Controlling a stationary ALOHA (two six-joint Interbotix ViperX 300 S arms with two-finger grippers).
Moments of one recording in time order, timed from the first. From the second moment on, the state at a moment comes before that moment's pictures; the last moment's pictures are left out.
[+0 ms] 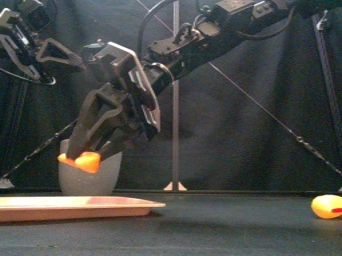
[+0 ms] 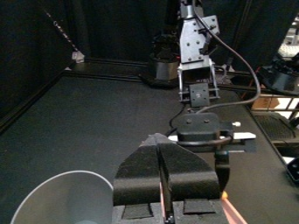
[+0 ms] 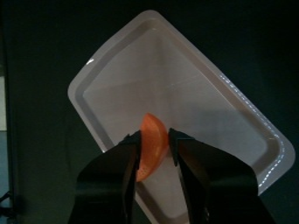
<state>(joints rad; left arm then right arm) 0.09 -0.96 1.25 -0.05 -0.19 0.00 0.05 0.48 0.01 0.34 0.32 0.05</state>
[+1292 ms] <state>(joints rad) 0.10 -0.96 1.27 -0.05 -0.19 0.00 0.00 -0.10 0.73 0.15 -0.36 0.04</state>
